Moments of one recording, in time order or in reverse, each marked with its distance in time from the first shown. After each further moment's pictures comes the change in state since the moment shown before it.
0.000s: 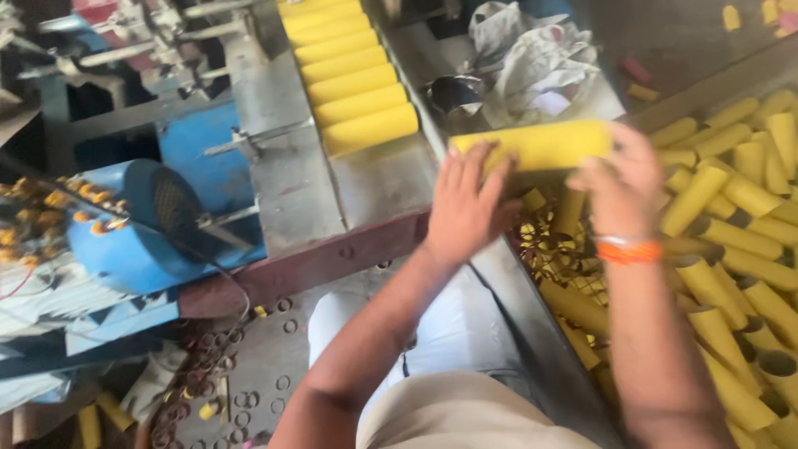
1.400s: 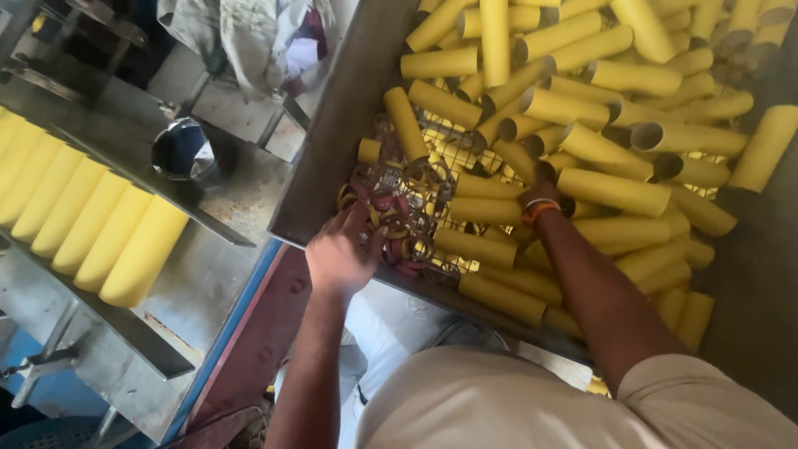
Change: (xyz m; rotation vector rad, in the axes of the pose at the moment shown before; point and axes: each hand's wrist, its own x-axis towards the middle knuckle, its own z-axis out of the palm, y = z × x) left_hand -0.004 0.044 0.079 -0.166 -0.576 0.078; right_hand -0.246 0.297 -0.274 -0.908 0.543 1.125
